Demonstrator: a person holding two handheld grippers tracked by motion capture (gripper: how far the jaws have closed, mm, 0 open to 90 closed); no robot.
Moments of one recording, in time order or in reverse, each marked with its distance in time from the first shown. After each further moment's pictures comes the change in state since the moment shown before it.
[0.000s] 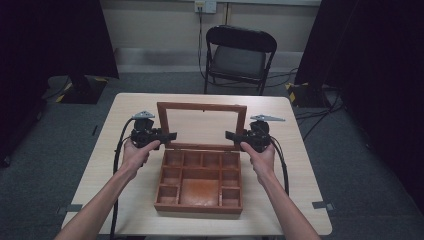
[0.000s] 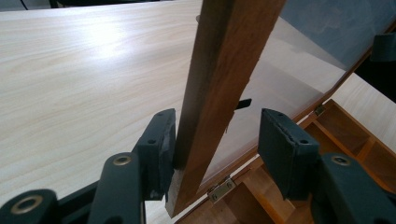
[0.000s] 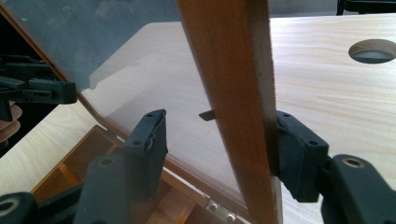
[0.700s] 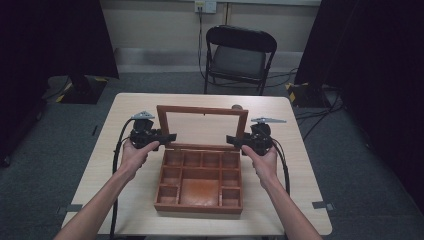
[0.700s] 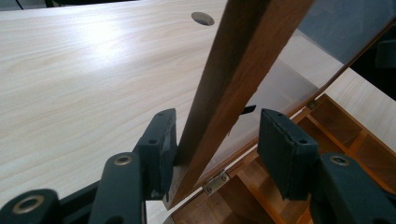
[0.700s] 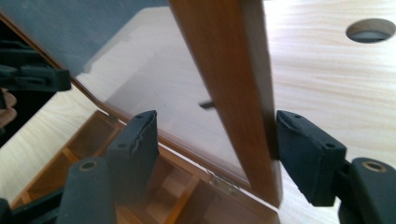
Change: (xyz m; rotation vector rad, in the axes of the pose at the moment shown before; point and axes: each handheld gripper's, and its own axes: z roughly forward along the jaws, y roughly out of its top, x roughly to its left) left arm -0.003 0.000 -0.005 0.014 -0.010 0.009; right arm 0.005 -0.004 -0.010 0.062 -0.023 0.020
